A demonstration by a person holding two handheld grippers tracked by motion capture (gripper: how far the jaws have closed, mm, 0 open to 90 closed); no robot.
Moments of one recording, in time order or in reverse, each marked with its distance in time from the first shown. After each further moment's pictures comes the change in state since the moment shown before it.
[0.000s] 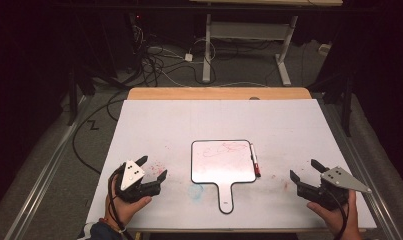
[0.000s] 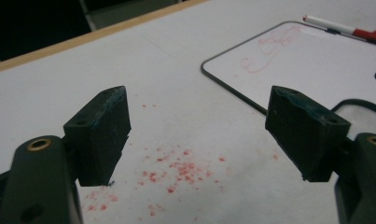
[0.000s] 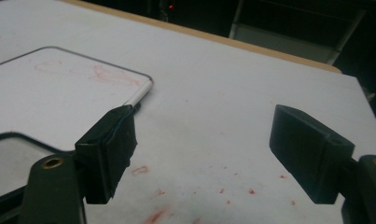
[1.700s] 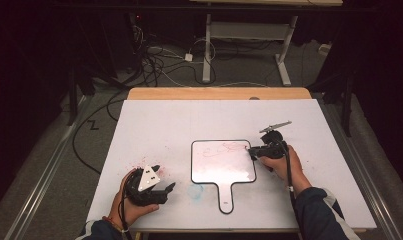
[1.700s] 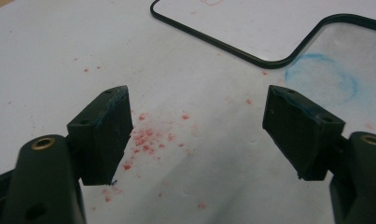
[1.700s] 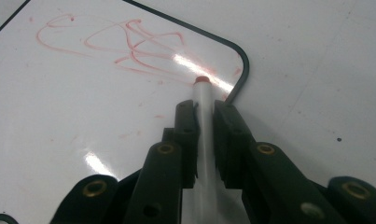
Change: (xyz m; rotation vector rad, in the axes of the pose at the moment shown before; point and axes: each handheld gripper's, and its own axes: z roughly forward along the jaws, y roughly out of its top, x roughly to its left) left arm -0.012 -0.011 0.024 0.185 -0.111 0.148; right arm 0.020 0.052 0.175 0.525 0.371 0.099
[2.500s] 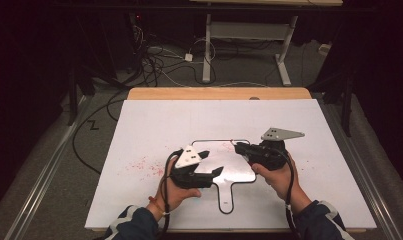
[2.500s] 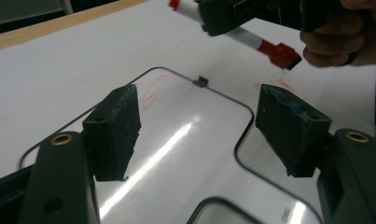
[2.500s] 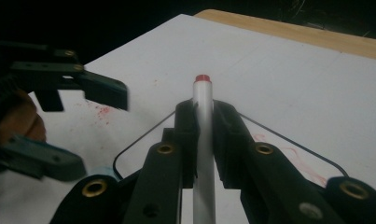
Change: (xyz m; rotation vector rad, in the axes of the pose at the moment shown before) left arm -0.051 0.111 0.046 -0.213 -0.293 -0.104; right arm 0.082 -0.002 -0.062 -0.412 0.151 -0.145
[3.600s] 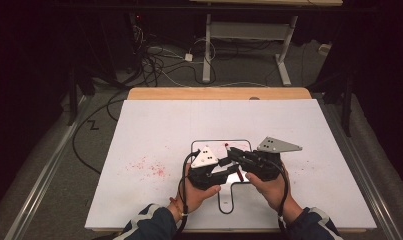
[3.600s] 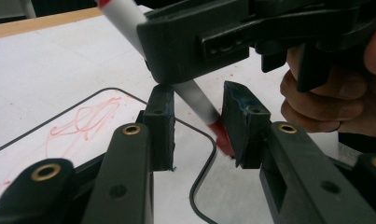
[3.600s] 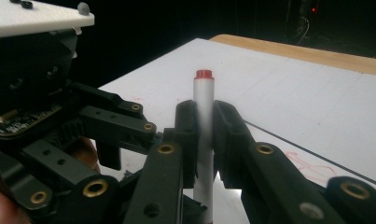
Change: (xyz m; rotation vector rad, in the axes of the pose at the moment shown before) left arm -0.014 0.002 0.027 -0.068 -0.081 -0.031; right arm 0.030 -0.011 0.001 -0.112 0.024 -0.002
